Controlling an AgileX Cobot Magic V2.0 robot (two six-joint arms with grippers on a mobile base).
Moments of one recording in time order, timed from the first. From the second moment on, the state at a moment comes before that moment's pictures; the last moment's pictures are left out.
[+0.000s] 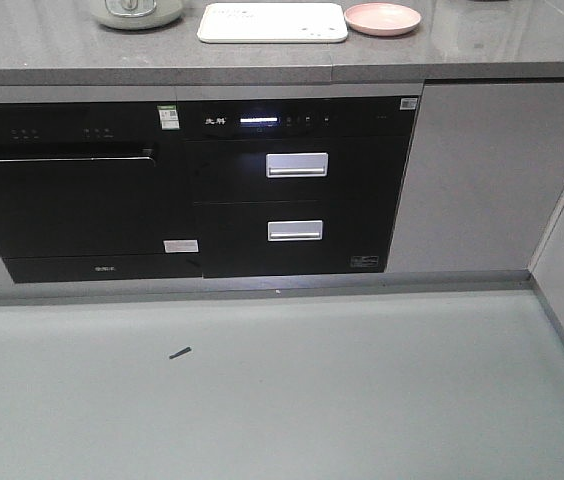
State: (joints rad) left arm -0.04 -0.01 0.03 -0.02 0.09 -0.17; right arm 0.08 -0.01 0.03 -0.21 -0.04 0.37
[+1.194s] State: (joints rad) left arm -0.04 -0.01 0.03 -0.02 0.09 -0.17; right arm 0.08 -0.01 0.03 -0.21 -0.04 0.37
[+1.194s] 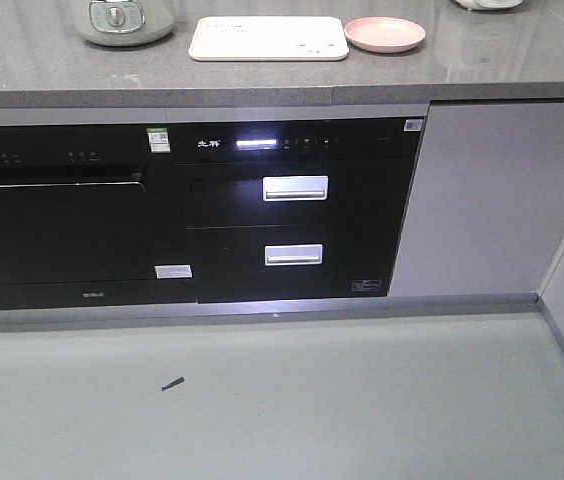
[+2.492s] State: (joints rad) left arm -0.04 -0.01 0.03 -0.02 0.09 -0.17; right arm 0.08 -0.01 0.03 -0.21 -0.04 0.37
